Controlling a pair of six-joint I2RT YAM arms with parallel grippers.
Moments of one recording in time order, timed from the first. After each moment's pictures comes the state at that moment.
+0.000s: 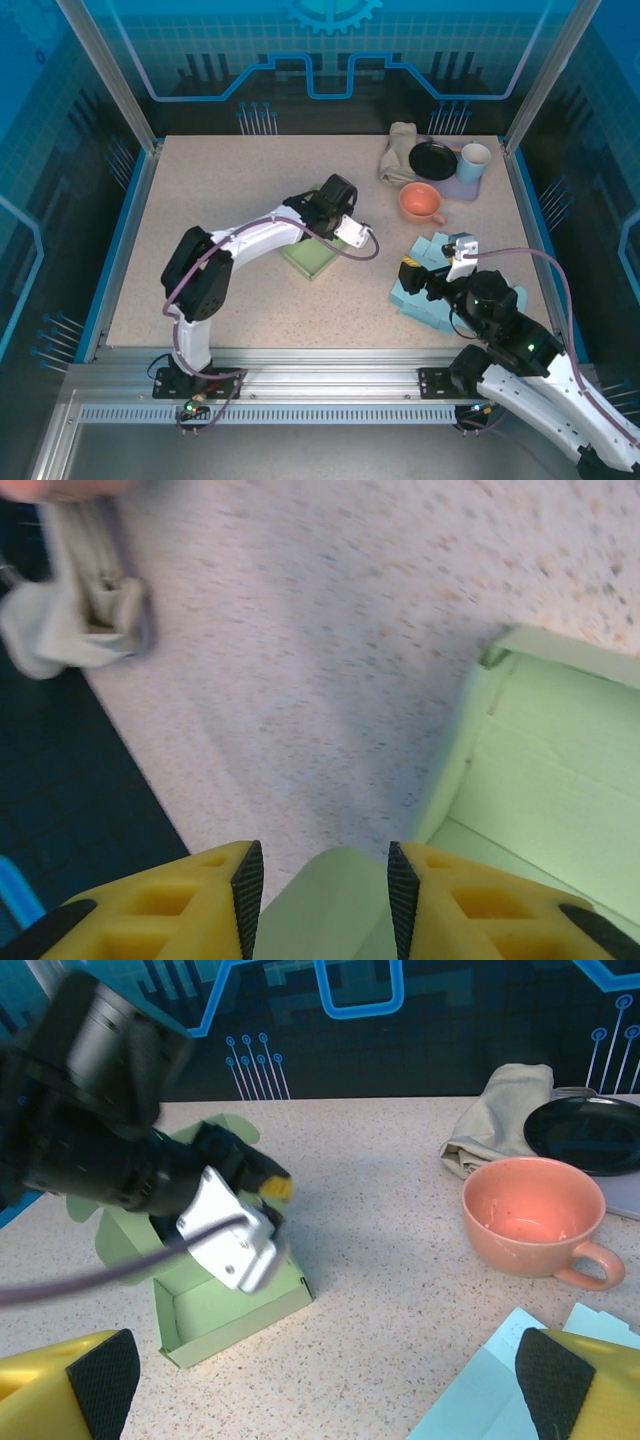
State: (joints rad) left arm -0.69 1.90 1.48 -0.45 -0.15 1.40; right arm 0.72 0.38 0.62 -0.53 0.33 0.32
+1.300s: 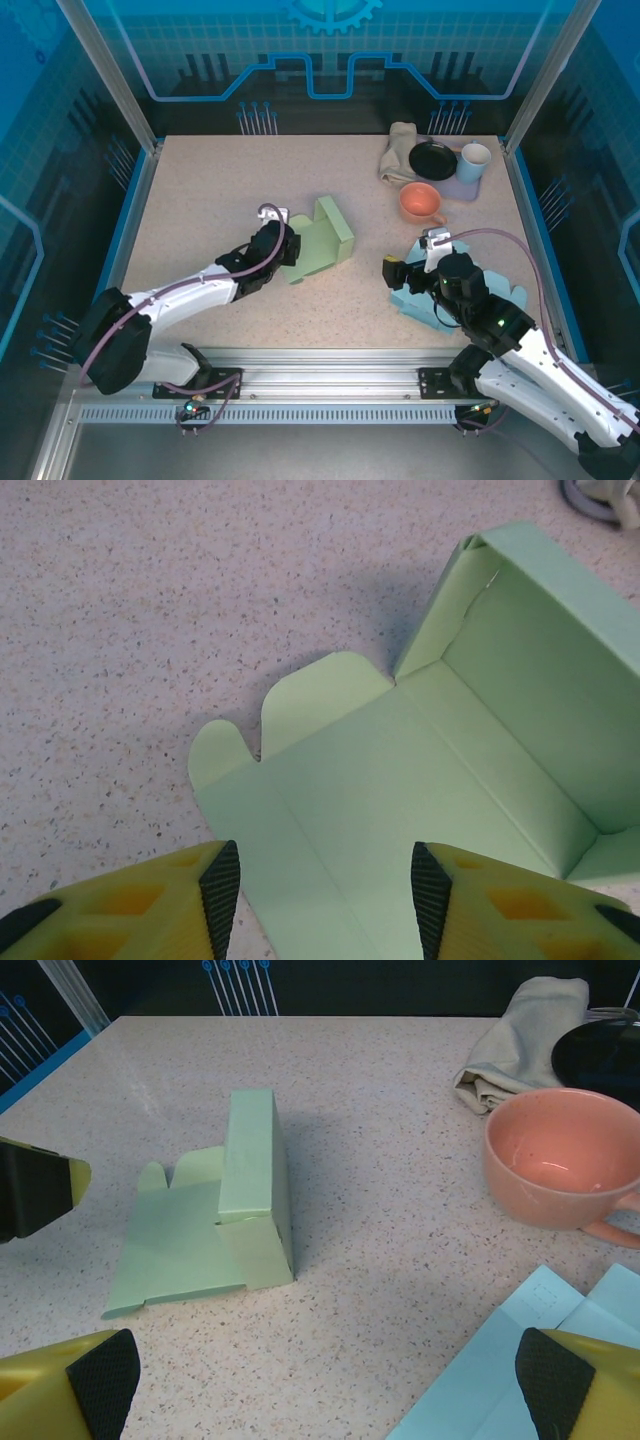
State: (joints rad) left arm -0.65 1.33 0.74 -0.11 -0.44 -0.44; right arm 0.70 0.59 0.61 -0.47 0.27 0.32
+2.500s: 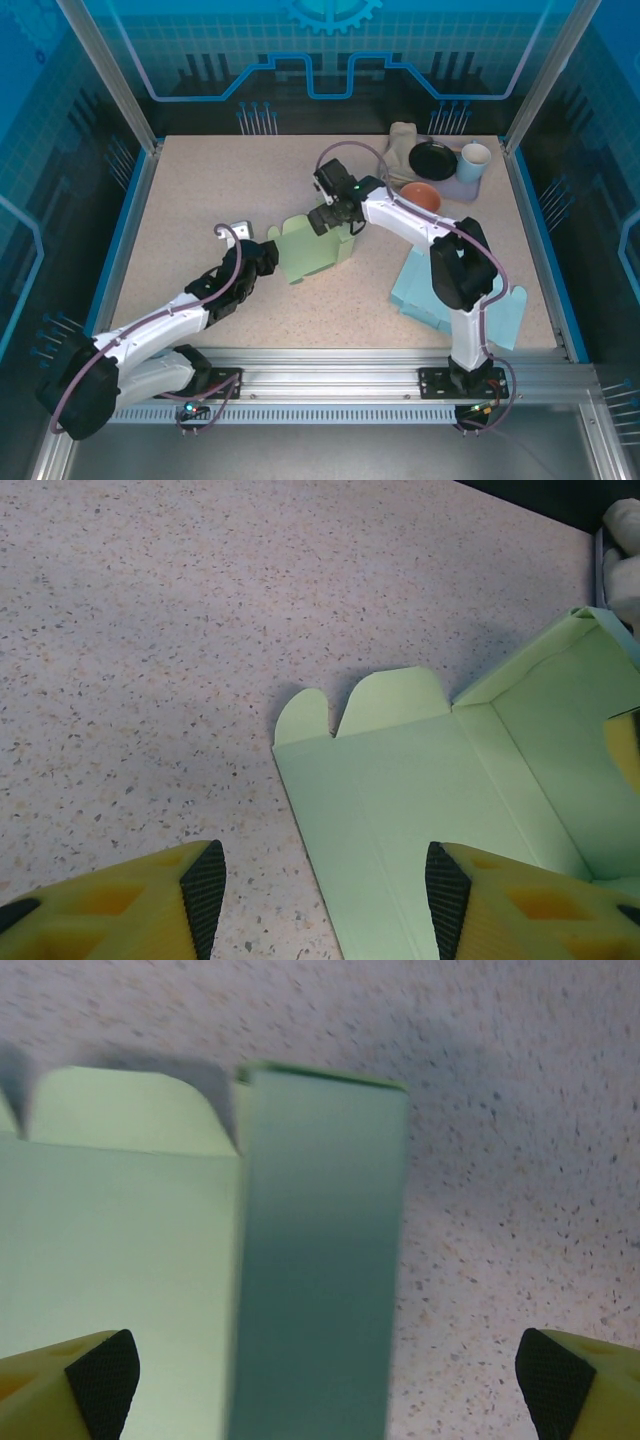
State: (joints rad) left arm -0.58 1.06 0.49 -0.04 -0.44 -0.67; right arm 0.64 2.00 1.65 -0.74 0.17 0.11
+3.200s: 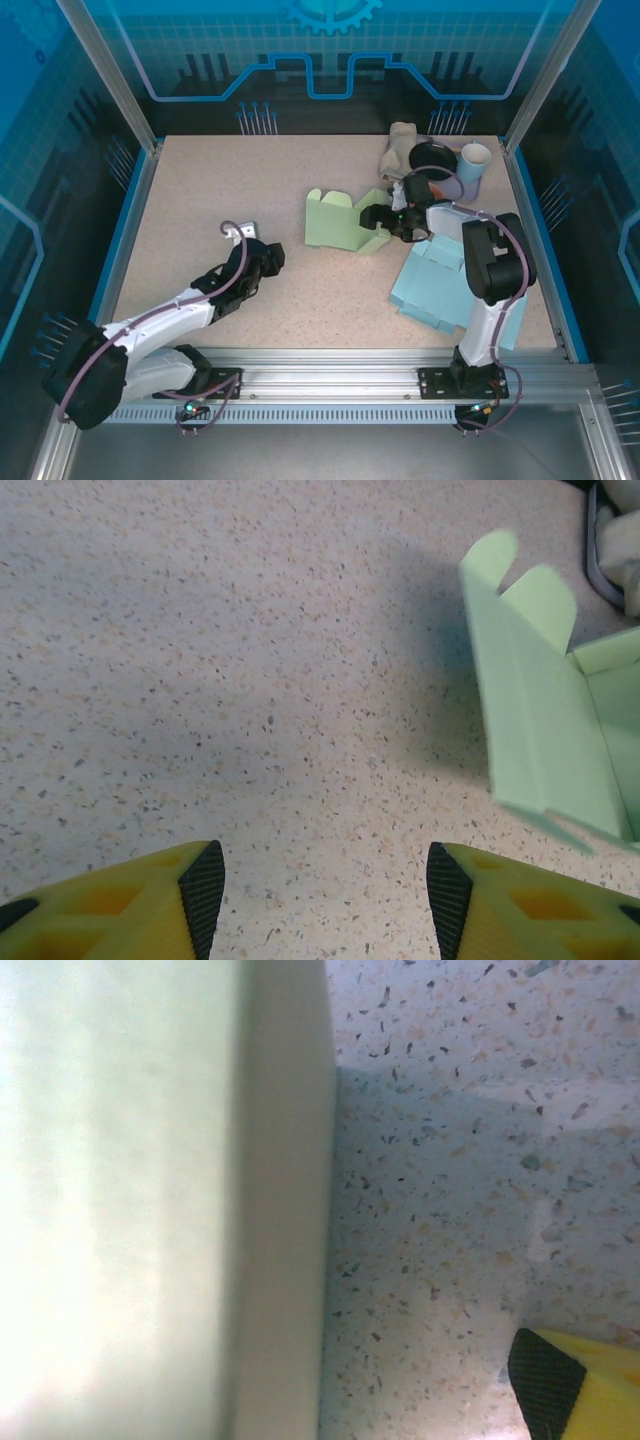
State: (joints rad) left arm -0.58 1.14 0.51 -0.02 -0.36 -0.69; right arm 0.20 1.90 1.12 -0.22 -0.46 0.43
